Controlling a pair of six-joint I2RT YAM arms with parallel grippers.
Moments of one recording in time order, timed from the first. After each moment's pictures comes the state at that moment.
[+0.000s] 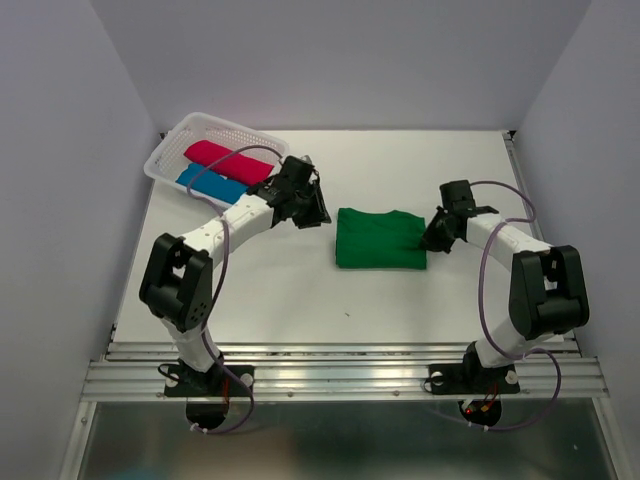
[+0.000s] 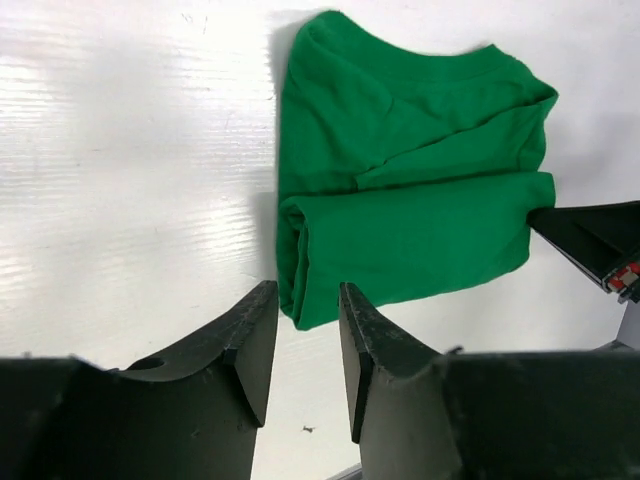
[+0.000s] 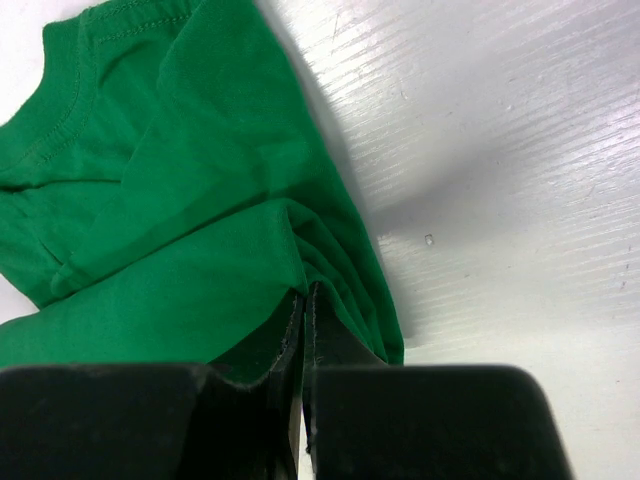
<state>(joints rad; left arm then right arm) -0.56 1.75 1.34 -0.47 0.11 -0.74 0.14 1.58 0.96 -0.46 0.00 0.74</state>
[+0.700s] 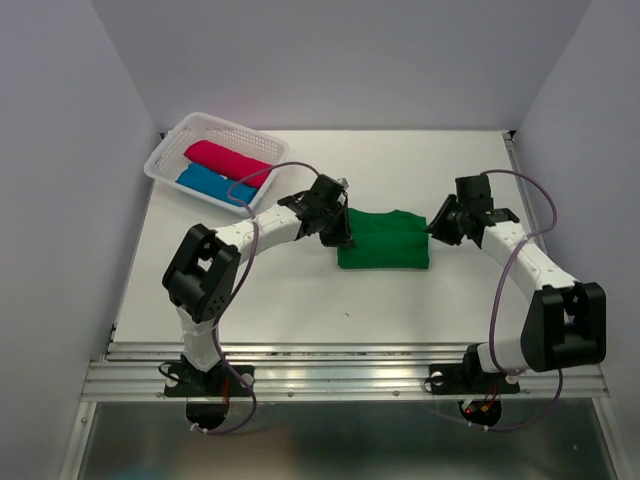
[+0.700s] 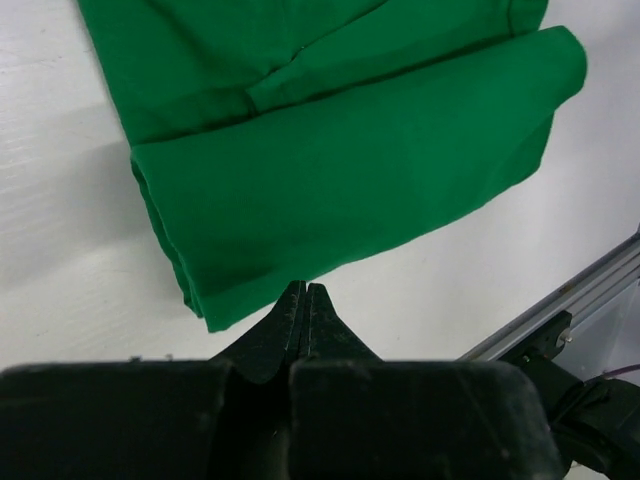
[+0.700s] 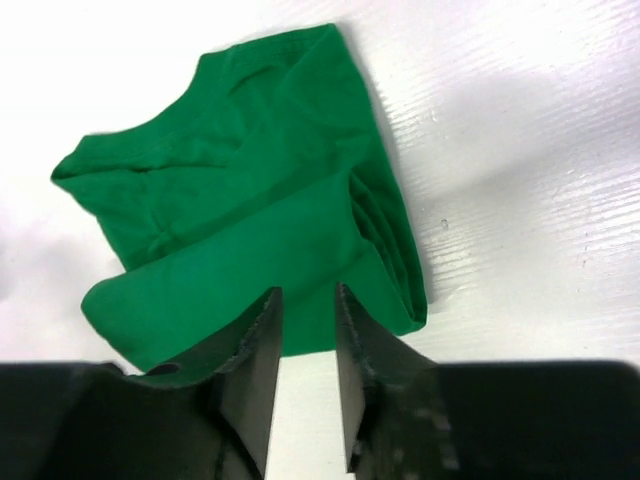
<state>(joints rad) -0.69 1.82 1.32 -0.37 0.22 -0.72 0.12 1.40 0.96 -0.48 0.00 0.71</state>
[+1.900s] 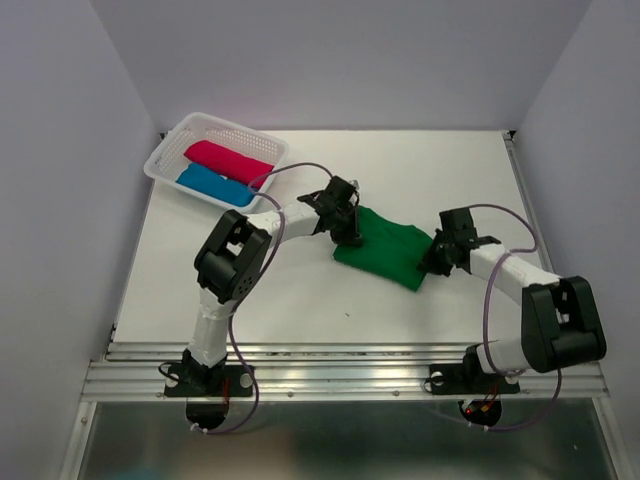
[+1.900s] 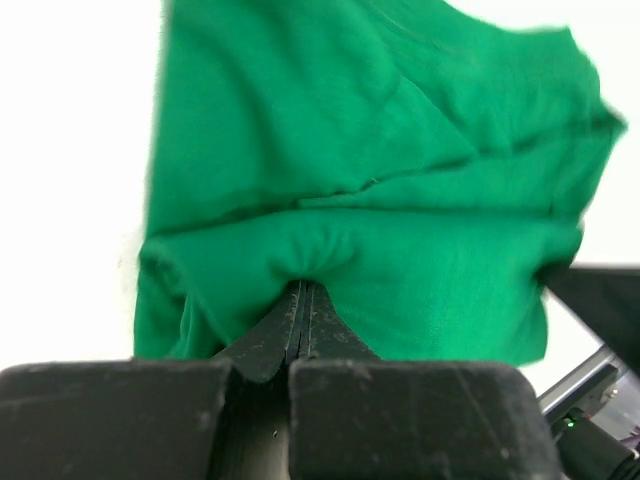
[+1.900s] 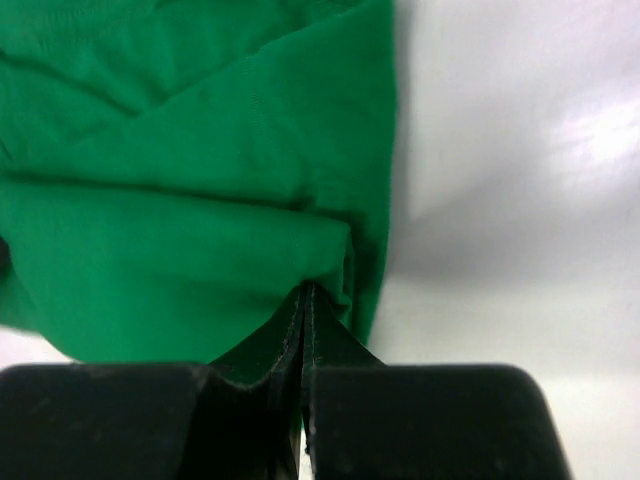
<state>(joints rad) -0.69 2.09 1.47 -0.30 0.22 -0.68 0.17 1.44 0.74 -0.34 0.00 0.74</state>
